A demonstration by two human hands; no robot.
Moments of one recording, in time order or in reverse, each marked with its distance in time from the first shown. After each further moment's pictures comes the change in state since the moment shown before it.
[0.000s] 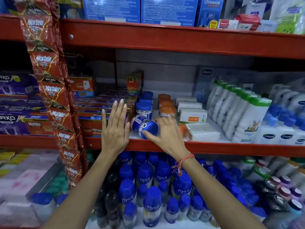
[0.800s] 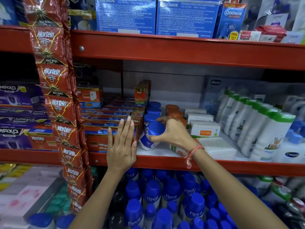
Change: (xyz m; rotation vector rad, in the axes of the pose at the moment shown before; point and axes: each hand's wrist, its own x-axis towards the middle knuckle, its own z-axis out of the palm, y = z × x) left_hand -0.009 -0.013 0.020 0.092 0.064 -0.021; right_hand 0.070 -0.010 -0.014 0.250 -0.252 0.114
